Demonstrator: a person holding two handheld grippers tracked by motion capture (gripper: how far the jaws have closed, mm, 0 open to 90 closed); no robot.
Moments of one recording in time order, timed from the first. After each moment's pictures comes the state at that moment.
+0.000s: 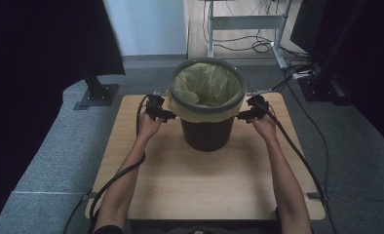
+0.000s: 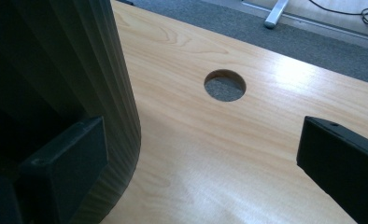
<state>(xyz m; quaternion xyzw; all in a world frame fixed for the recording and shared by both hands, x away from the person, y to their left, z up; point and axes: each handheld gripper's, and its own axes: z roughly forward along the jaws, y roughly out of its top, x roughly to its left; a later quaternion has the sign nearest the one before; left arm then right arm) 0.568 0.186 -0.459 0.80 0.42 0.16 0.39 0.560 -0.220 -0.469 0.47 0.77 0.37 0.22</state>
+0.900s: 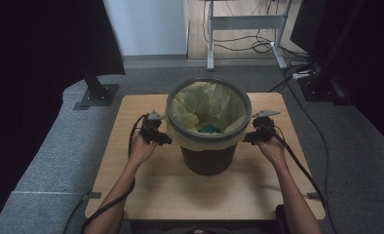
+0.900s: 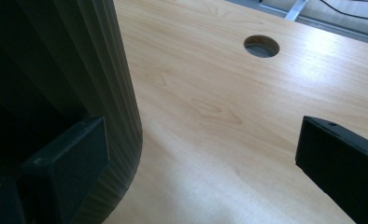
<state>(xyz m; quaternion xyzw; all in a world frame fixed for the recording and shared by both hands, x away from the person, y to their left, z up) 0.465 0.191 -0.458 0.83 0.36 0.16 0.39 0.464 -0.223 -0.472 0.44 0.78 0.39 0.21</state>
